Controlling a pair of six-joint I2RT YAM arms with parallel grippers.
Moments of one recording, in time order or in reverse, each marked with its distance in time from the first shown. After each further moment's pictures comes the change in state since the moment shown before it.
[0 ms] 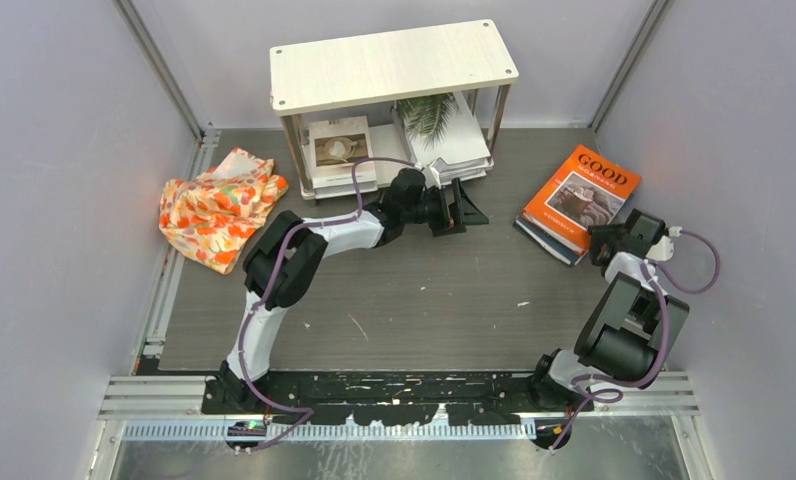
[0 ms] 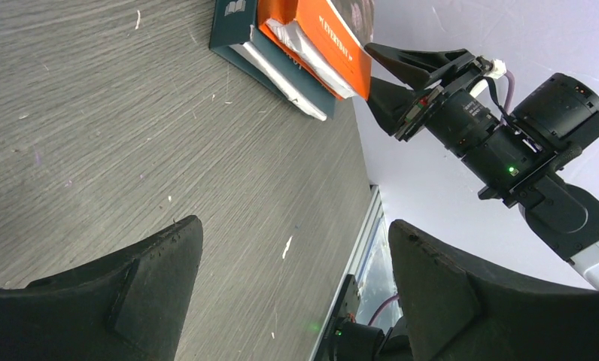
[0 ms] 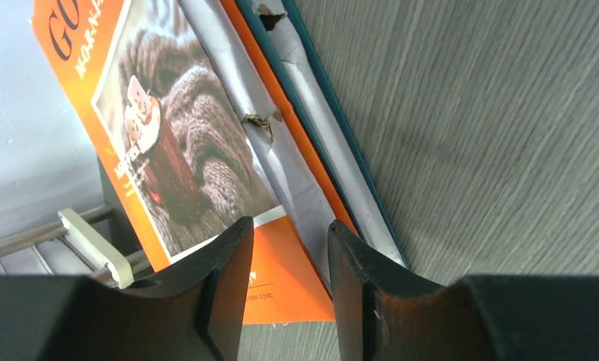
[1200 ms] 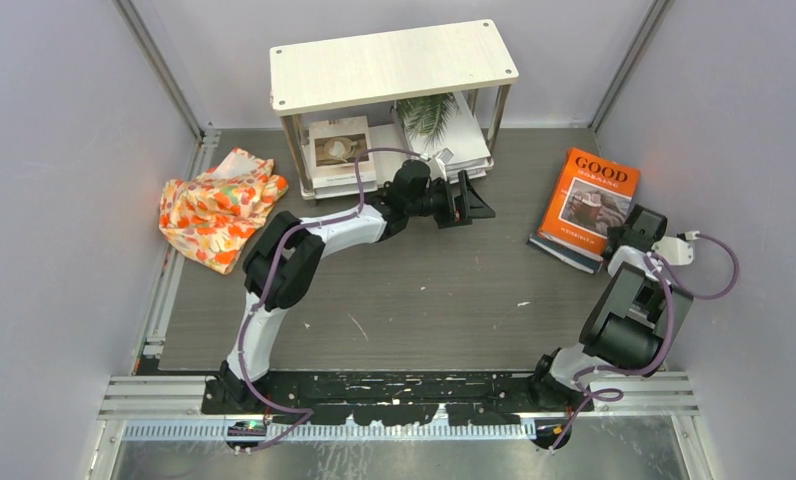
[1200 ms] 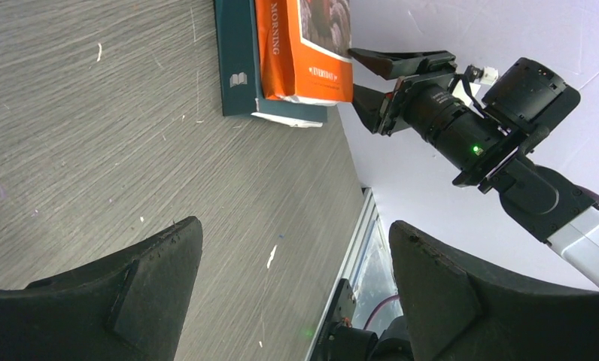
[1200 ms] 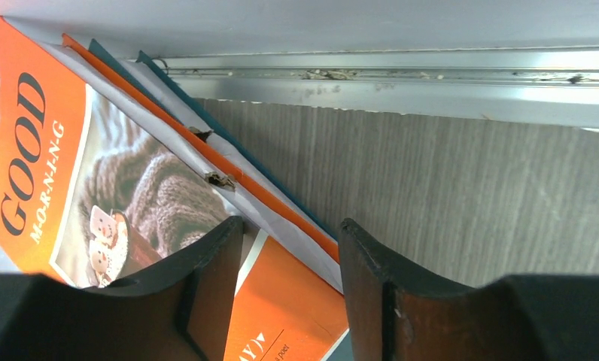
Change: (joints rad) left arm -0.011 -0.011 0.075 -0.049 -0.001 0.032; right arm 0.001 0.050 0.041 -0.005 0.364 -0.004
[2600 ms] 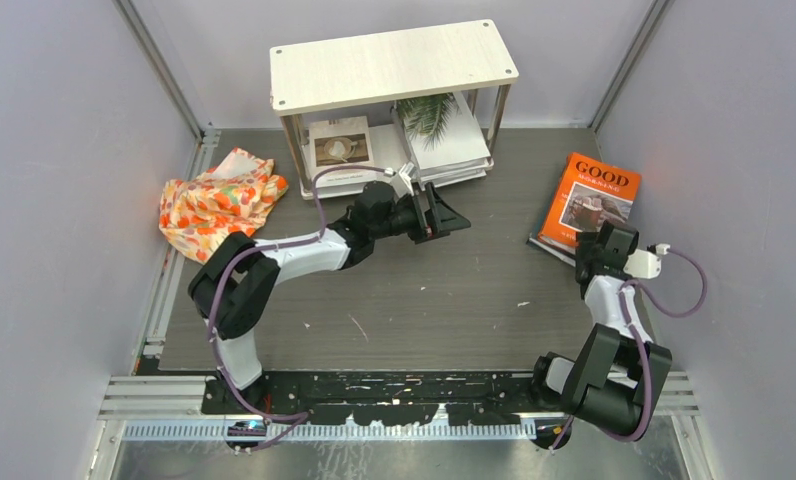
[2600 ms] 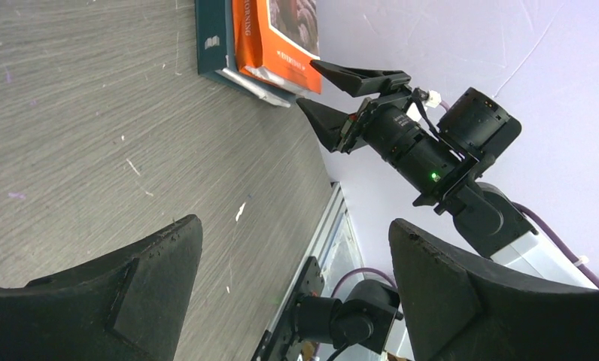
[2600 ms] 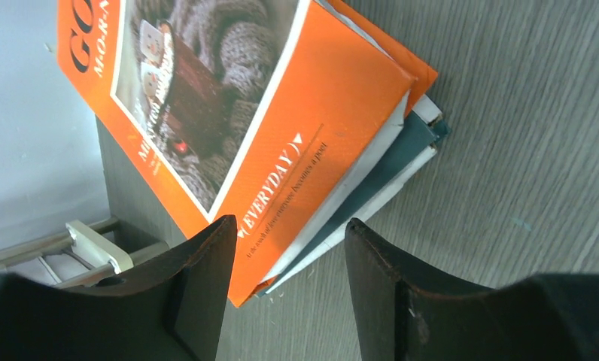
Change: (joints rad) left arm 0.000 -0.352 -0.469 0.211 -0.077 -0.091; right arm 0.142 -0.319 -0.206 -0.071 -0.140 0.173
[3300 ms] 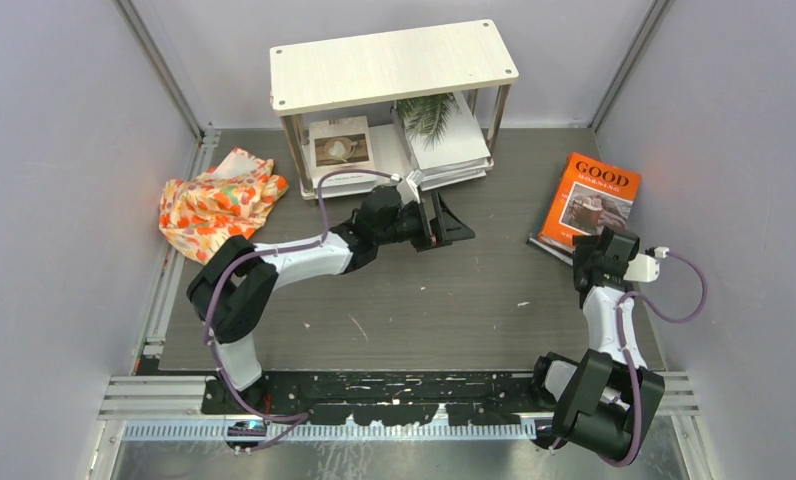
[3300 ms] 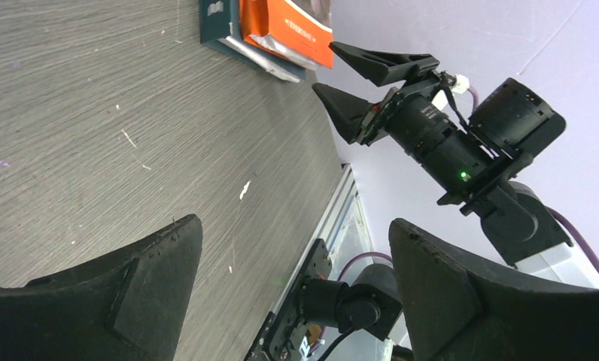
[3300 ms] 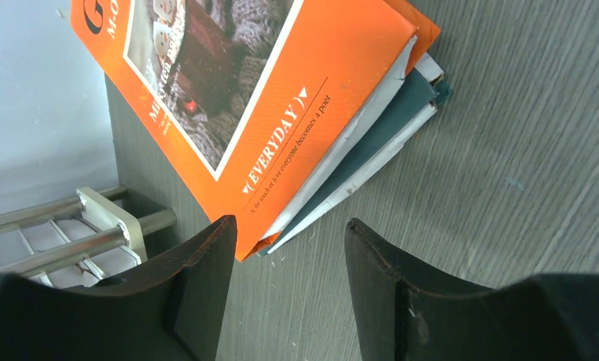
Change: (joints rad) left arm -0.039 -0.003 0.024 -0.098 -0.018 0.032; right arm 0.000 -0.121 -0.013 -0.095 -0.057 -0.011
